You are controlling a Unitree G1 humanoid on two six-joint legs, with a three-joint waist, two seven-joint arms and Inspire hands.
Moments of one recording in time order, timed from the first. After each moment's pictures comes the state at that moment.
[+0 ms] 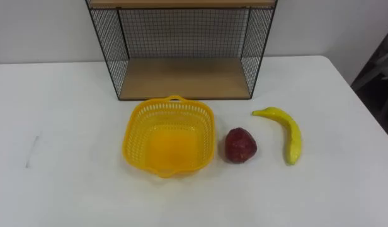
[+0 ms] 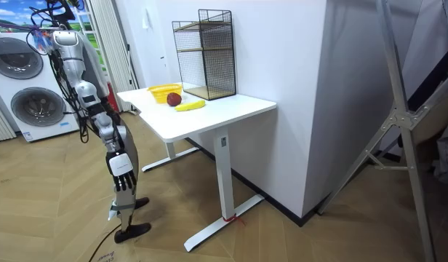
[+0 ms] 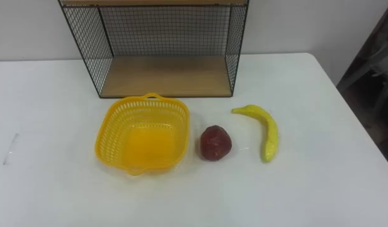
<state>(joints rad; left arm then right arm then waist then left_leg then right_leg) 0.23 0.18 0.06 1.12 0.37 0.15 0.14 0.14 -0.22 0.09 1.29 -0.20 0.18 0.05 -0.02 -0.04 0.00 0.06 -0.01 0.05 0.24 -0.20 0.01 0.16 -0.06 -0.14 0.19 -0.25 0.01</state>
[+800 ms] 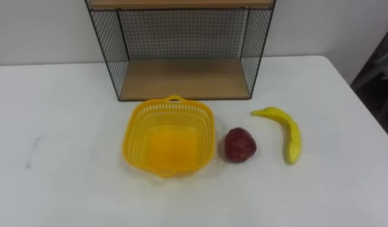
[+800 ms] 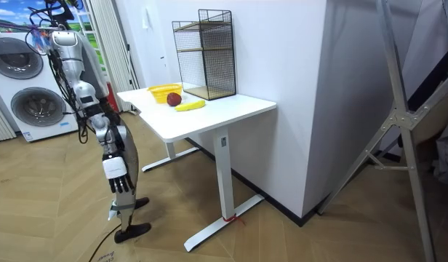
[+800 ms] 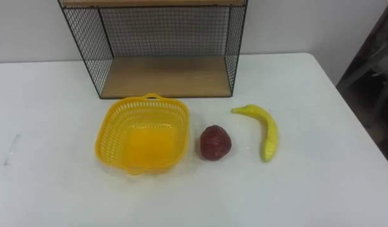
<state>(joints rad) 0.24 0.18 0.09 1.13 0.37 0.11 0.15 0.16 -0.23 -0.03 1.32 0.28 0.16 -0.04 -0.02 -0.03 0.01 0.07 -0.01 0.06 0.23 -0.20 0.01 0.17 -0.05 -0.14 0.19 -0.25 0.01</state>
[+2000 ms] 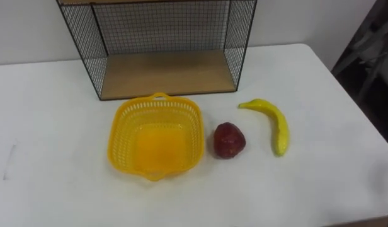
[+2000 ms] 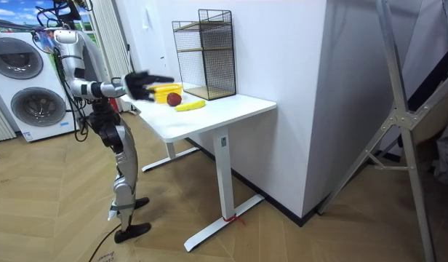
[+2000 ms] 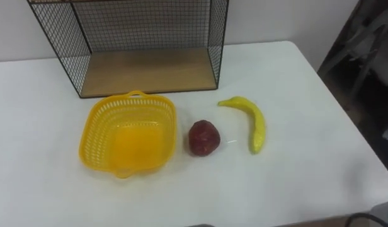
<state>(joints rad) 0.30 0.20 0.20 1.05 0.36 0.00 0.25 0.12 -0.31 -0.48 0.00 0.24 -0.15 -0.82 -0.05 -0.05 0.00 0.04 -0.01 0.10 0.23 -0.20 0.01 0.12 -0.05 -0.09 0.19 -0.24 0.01</state>
